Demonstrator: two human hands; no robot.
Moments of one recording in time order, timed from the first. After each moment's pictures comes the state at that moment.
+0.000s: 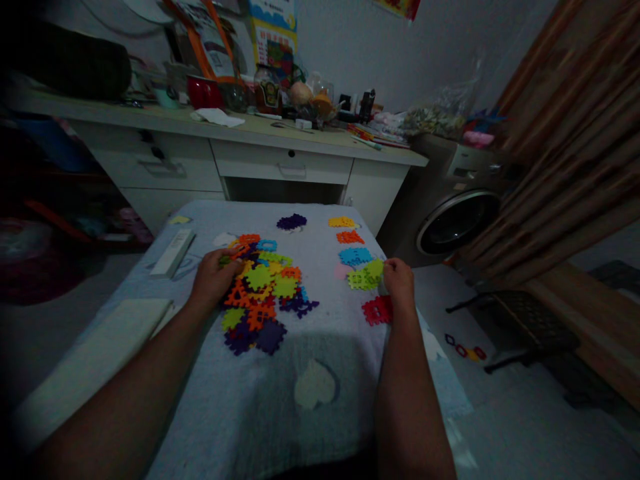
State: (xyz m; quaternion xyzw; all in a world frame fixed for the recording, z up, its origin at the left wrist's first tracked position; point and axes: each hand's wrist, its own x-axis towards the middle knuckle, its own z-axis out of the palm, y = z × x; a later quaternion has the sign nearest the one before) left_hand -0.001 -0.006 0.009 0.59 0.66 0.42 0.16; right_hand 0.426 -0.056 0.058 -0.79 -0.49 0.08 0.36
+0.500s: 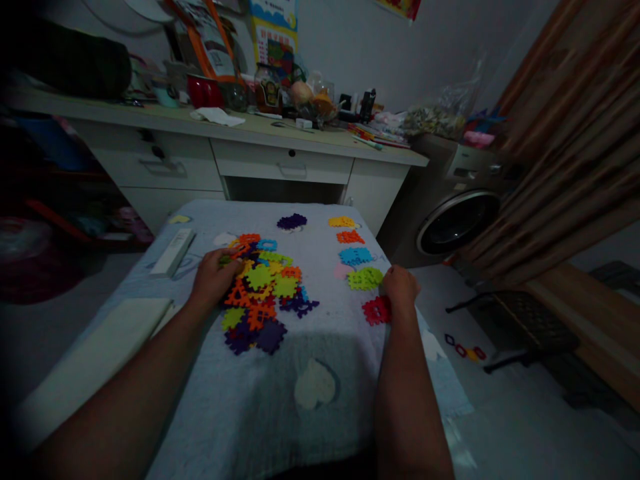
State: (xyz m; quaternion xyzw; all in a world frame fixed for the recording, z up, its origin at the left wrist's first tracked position) left_hand -0.001 -0.006 0.009 0.59 0.67 0.42 0.16; right_hand 0.416 -0.065 0.062 -0.88 -0.46 0.03 0.13
